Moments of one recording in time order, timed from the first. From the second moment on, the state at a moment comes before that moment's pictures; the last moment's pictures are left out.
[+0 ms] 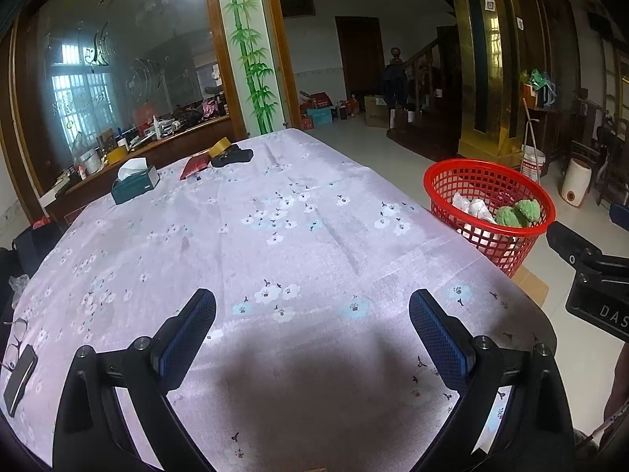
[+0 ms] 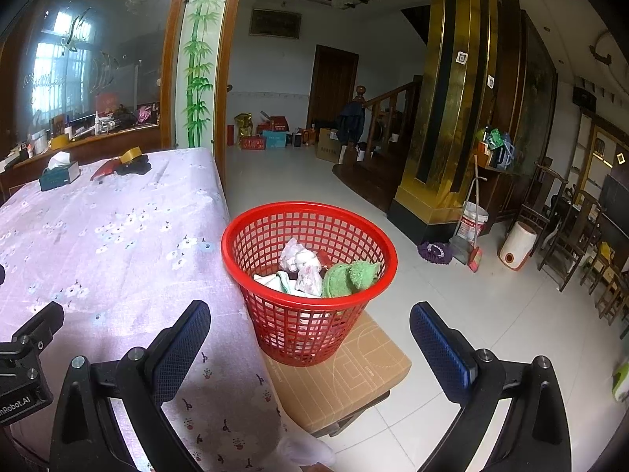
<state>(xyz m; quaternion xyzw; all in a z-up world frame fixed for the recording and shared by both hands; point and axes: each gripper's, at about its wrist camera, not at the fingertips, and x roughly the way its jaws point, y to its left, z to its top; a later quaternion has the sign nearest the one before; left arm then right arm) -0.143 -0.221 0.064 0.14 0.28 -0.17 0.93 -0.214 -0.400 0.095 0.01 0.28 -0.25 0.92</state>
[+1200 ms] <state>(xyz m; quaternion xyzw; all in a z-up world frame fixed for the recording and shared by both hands) -0.144 -0.218 0.059 0.13 0.28 -0.17 0.93 -0.206 -0.403 0.086 0.01 0.30 -0.24 0.92</state>
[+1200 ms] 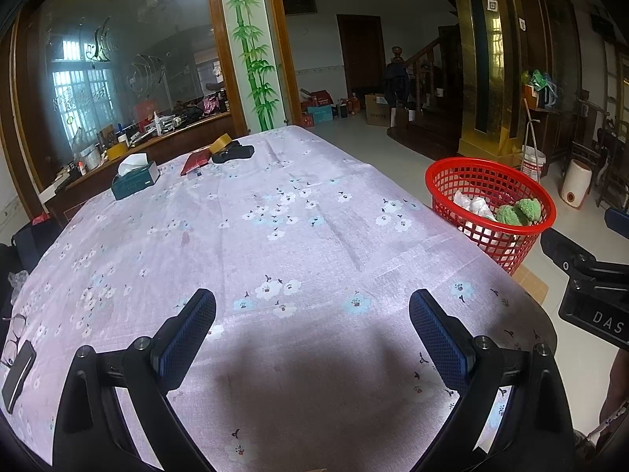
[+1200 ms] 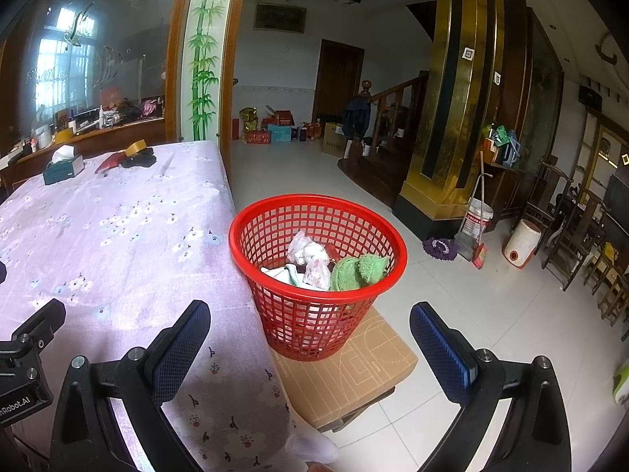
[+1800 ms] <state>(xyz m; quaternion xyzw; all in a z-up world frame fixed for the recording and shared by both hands) -0.144 -0.217 0.059 0.13 0.28 -0.17 0.93 -0.203 -0.403 0.083 0.01 0.30 -0.24 0.92</state>
